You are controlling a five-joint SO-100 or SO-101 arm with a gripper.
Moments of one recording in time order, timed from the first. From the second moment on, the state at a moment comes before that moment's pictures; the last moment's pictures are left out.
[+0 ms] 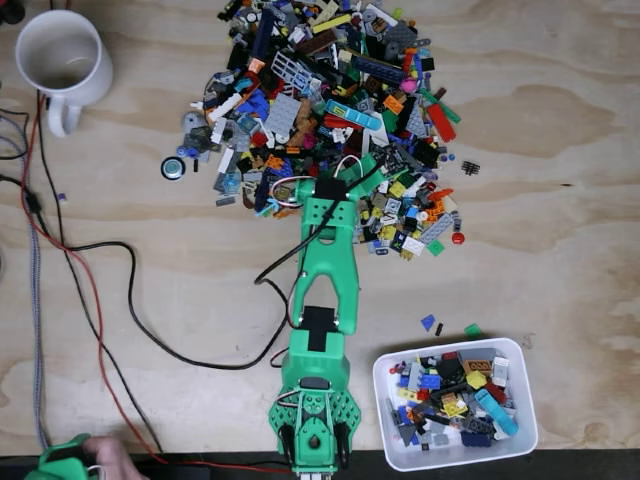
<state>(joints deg) 3.8 78.5 94.1 60.9 -24.0</state>
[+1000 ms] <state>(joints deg) 6.9 74.7 93.6 67.5 -13.6</state>
